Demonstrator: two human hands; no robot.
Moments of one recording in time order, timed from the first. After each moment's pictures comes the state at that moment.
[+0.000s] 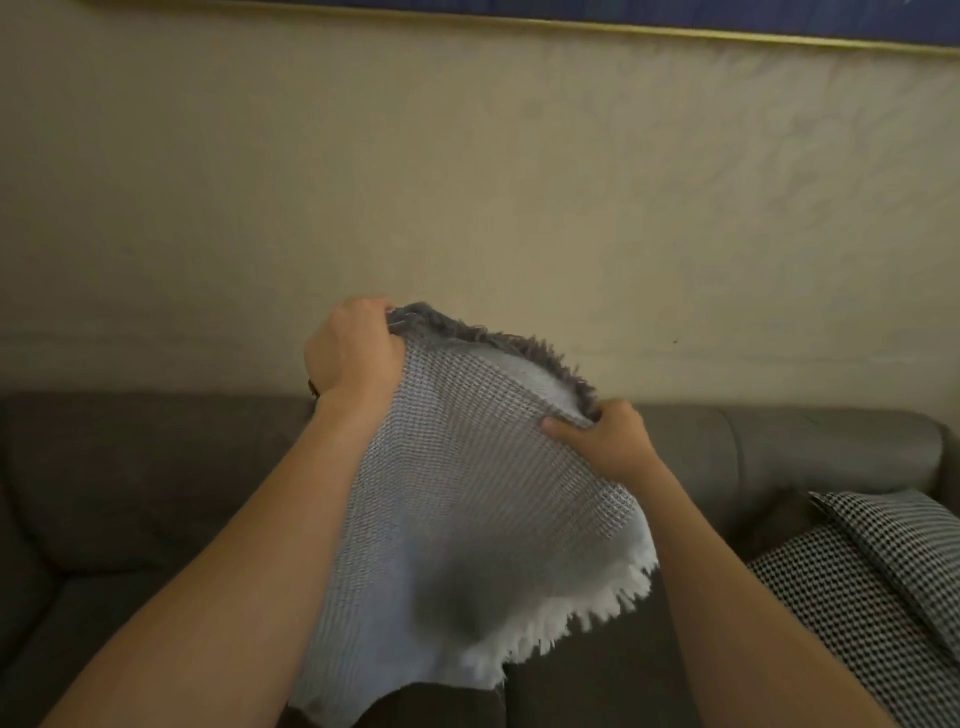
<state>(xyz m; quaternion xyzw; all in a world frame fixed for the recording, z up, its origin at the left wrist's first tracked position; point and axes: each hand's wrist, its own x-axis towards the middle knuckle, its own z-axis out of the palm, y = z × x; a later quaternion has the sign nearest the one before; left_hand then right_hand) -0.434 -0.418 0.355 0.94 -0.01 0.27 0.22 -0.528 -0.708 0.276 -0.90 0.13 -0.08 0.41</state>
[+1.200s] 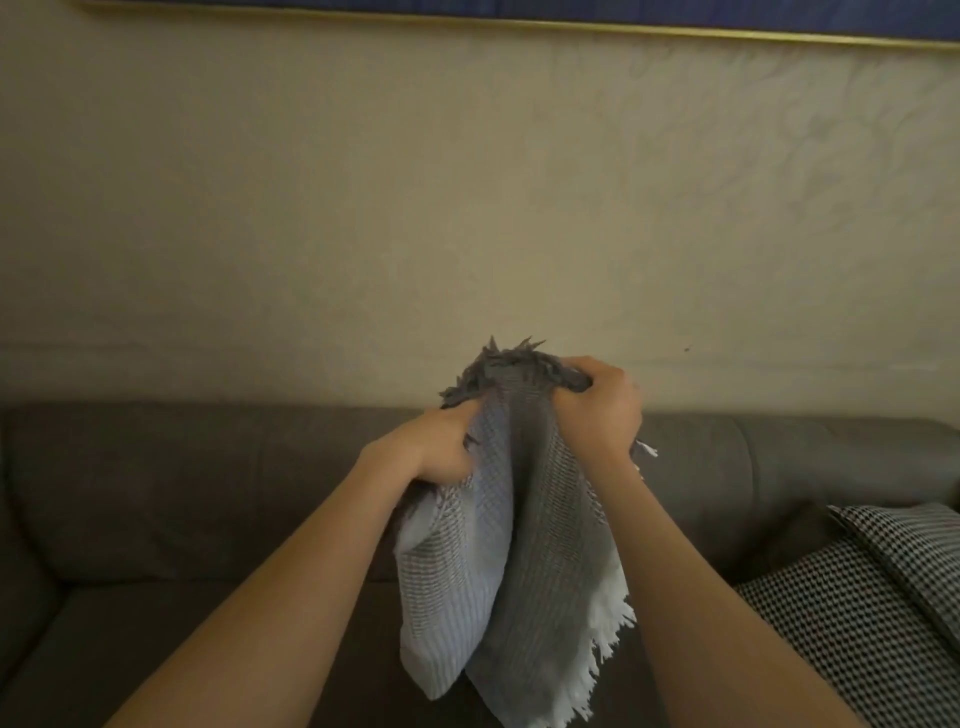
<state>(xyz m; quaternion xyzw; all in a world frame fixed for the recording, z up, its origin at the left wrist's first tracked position) -0.452 -0.457 0.320 0.93 -0.27 -0.19 0.18 -0.495 -0.652 0.316 -0.85 0.19 -0.28 0.40</state>
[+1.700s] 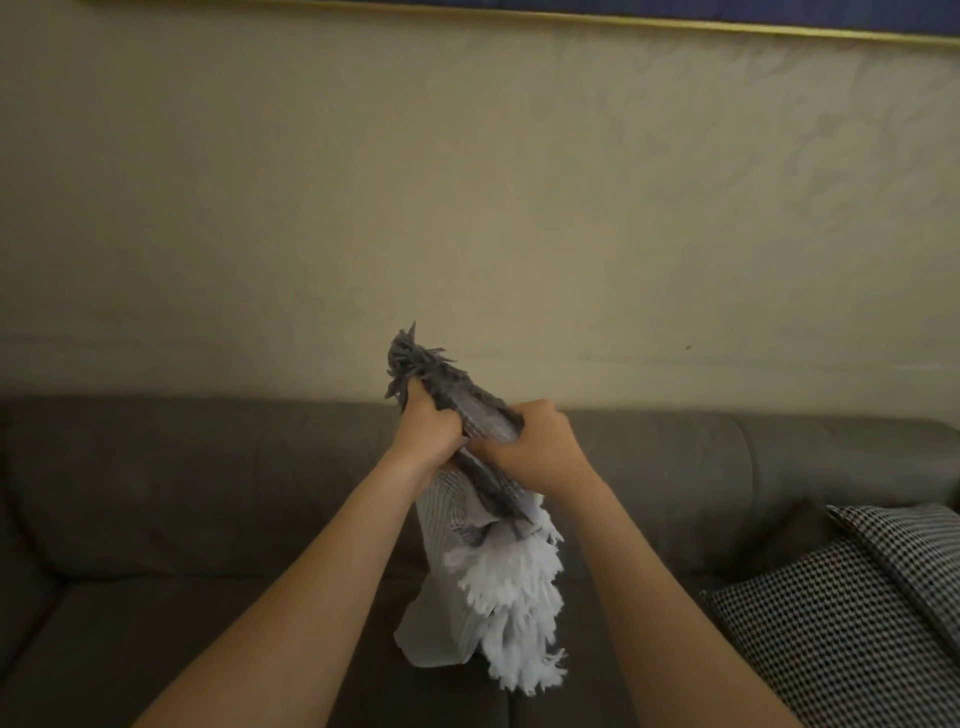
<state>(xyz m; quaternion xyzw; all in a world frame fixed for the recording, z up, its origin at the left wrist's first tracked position) -0.455 -0.469 0.302 0.76 0.04 -0.12 0.63 -0.496 -0.621 0.289 -0.90 0.01 -0.06 0.43</state>
